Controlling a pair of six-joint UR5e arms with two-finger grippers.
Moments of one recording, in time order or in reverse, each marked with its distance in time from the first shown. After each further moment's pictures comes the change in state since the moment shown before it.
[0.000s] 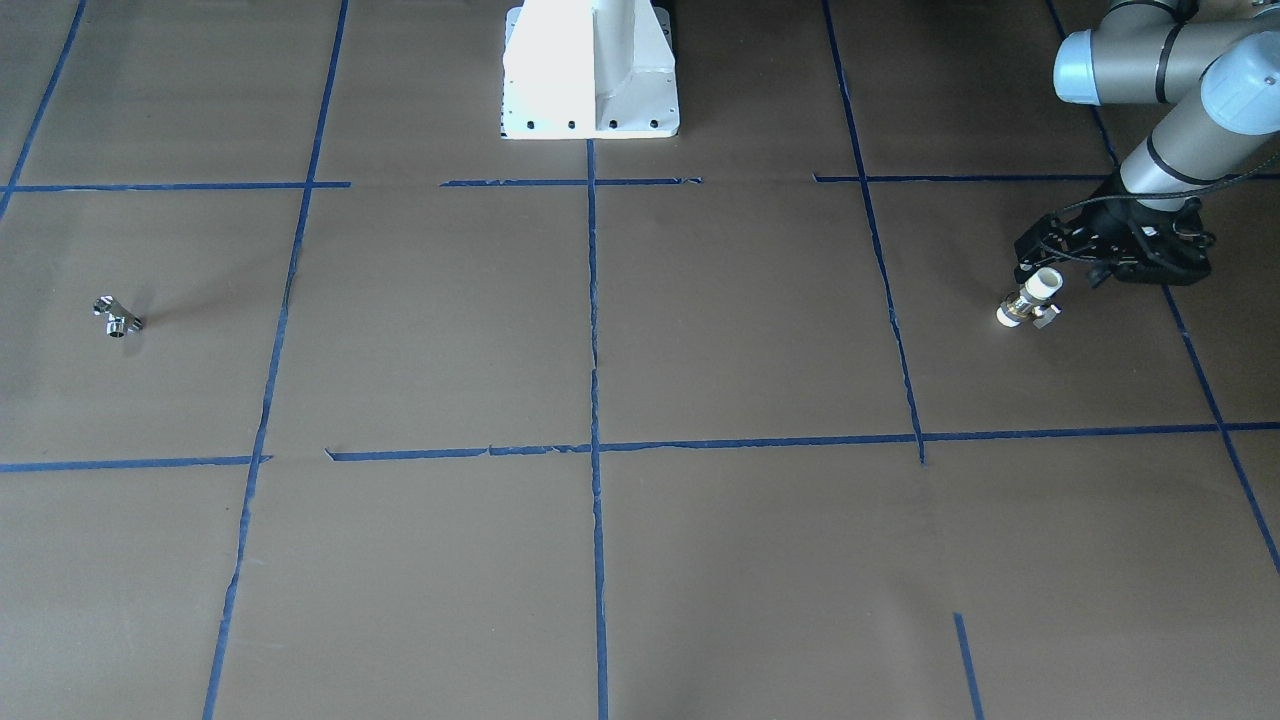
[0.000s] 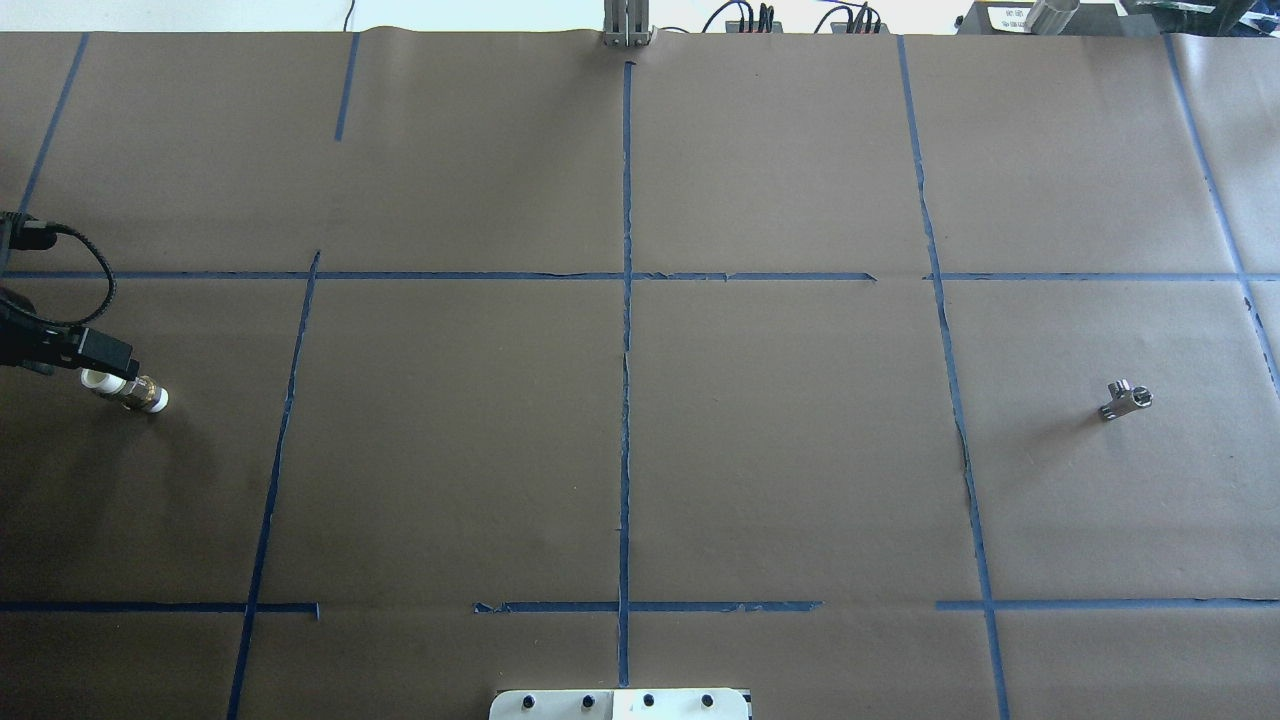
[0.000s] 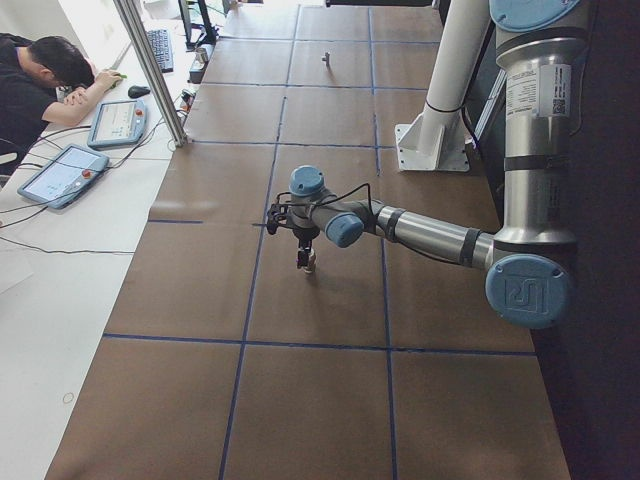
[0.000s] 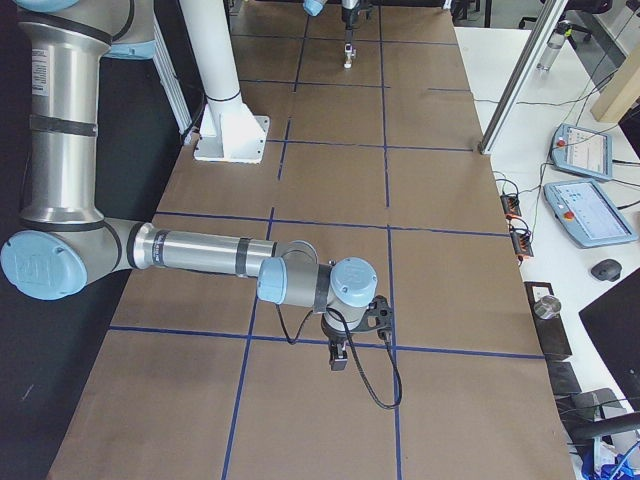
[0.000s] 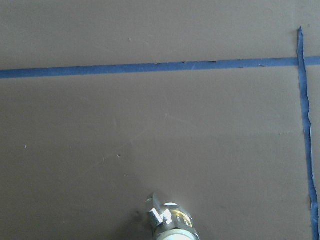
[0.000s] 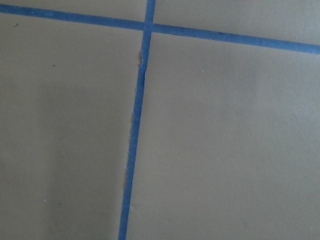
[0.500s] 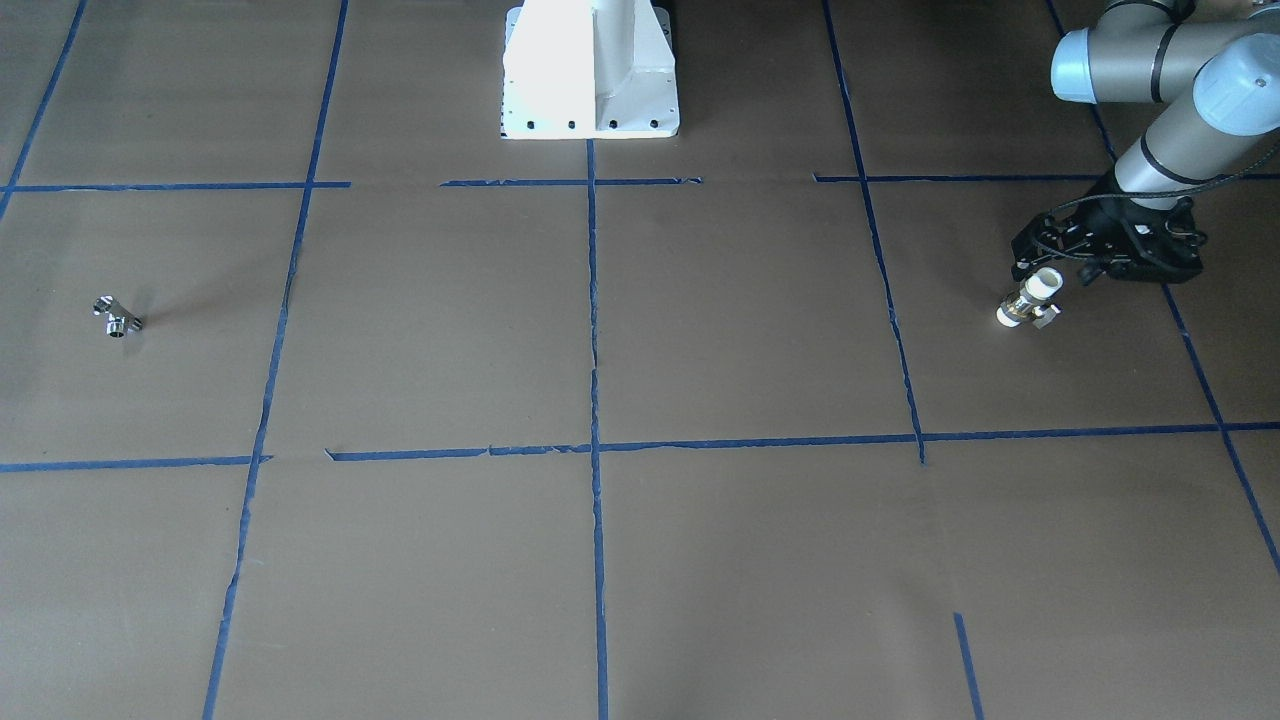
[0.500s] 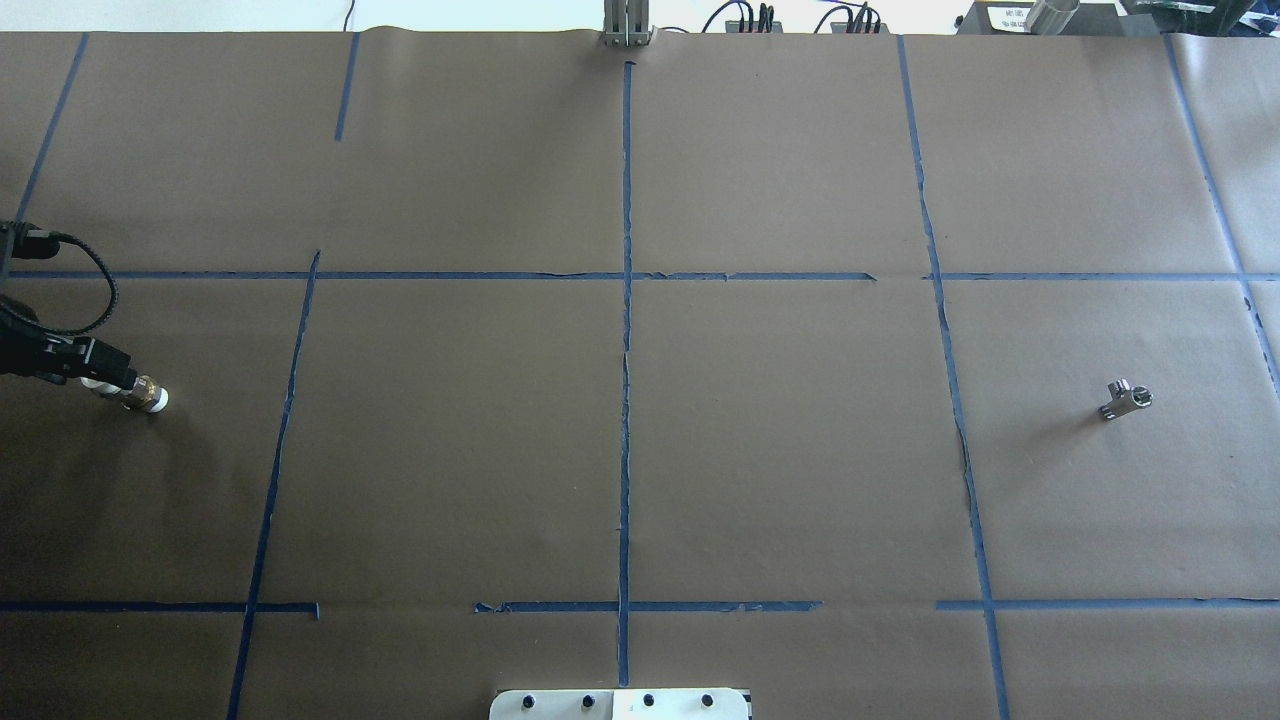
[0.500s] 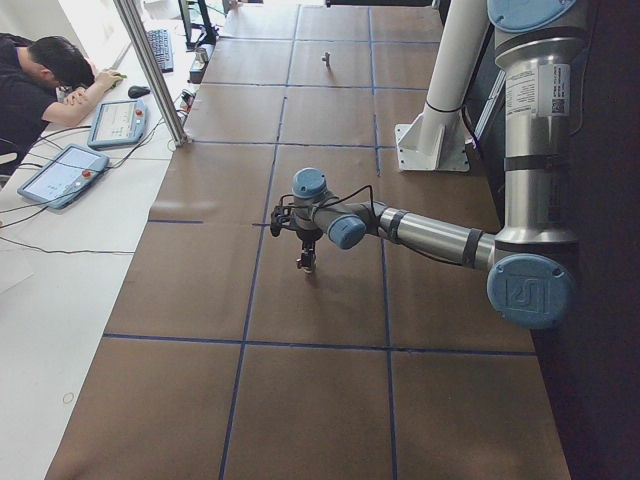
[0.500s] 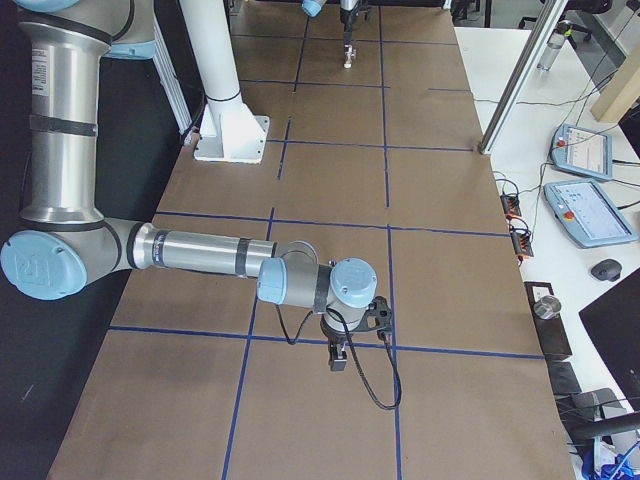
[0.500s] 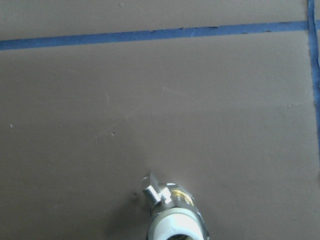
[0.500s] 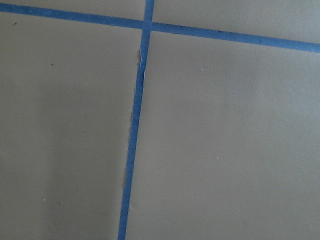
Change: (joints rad) left arm 0.007 0.006 0.000 -0.007 0.000 -0.011; right arm 0.000 -0.001 -0.001 -0.001 0.000 0.000
